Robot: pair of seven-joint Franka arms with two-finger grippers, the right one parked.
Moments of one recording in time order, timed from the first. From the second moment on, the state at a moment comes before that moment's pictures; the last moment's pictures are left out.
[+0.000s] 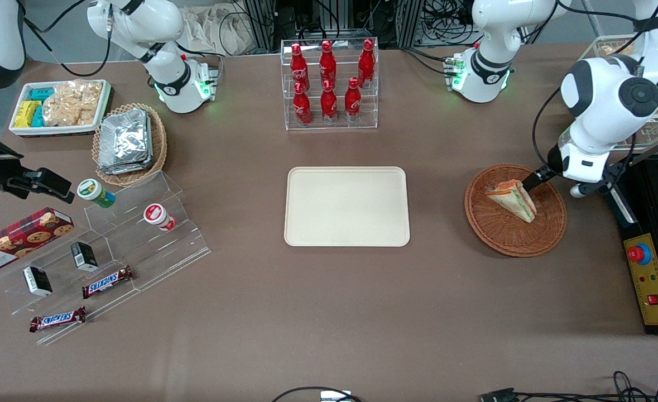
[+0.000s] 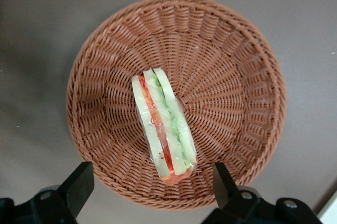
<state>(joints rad) 0.14 -0.15 -0.10 -2.50 0.00 2.35 -0.47</state>
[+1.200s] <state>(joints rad) 0.13 0.04 -0.10 -2.65 -0.01 2.76 -0.54</state>
